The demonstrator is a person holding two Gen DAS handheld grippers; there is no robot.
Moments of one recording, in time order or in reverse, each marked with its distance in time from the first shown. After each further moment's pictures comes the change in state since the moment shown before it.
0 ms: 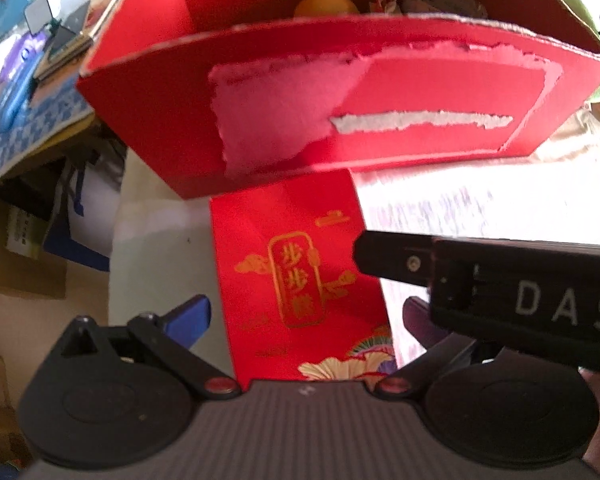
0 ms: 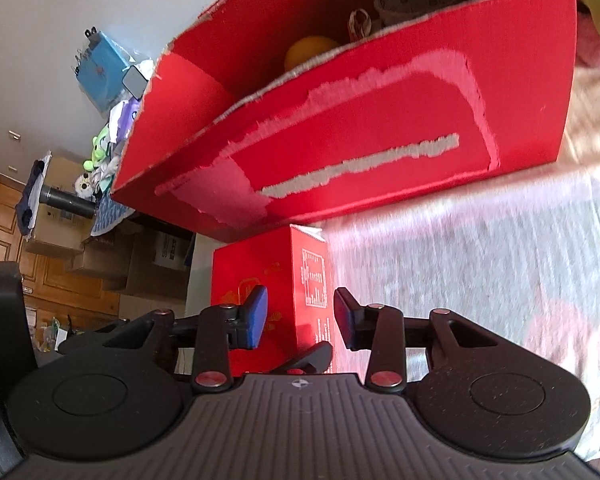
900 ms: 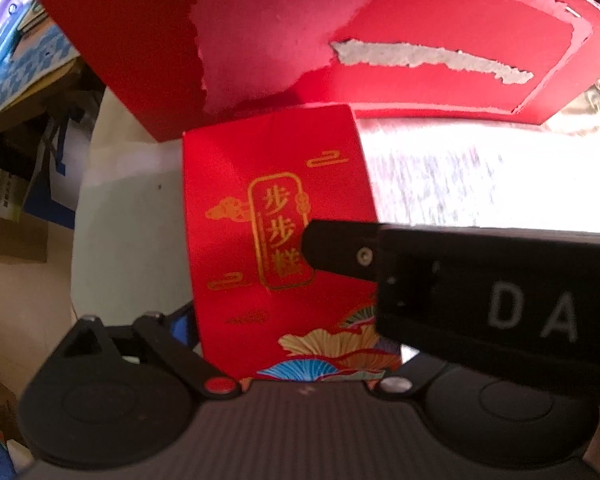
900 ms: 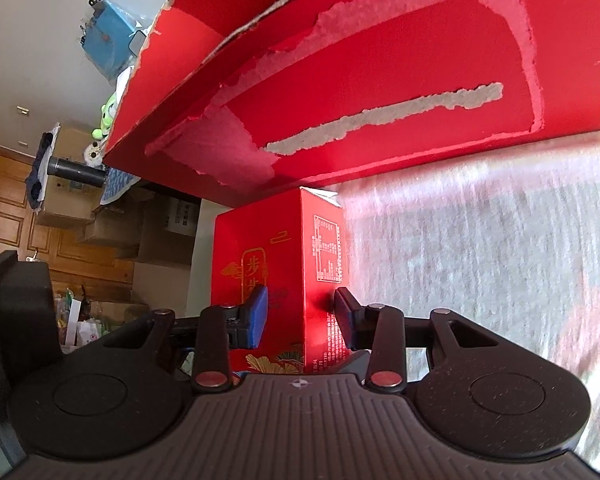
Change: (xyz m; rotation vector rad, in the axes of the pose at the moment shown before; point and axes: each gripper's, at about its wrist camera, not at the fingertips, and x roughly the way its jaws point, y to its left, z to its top) left arm 0.025 0.000 -0.012 -0.030 0.098 -0.040; right arm 0.022 -0.002 -0.002 -0.013 0.112 0.050
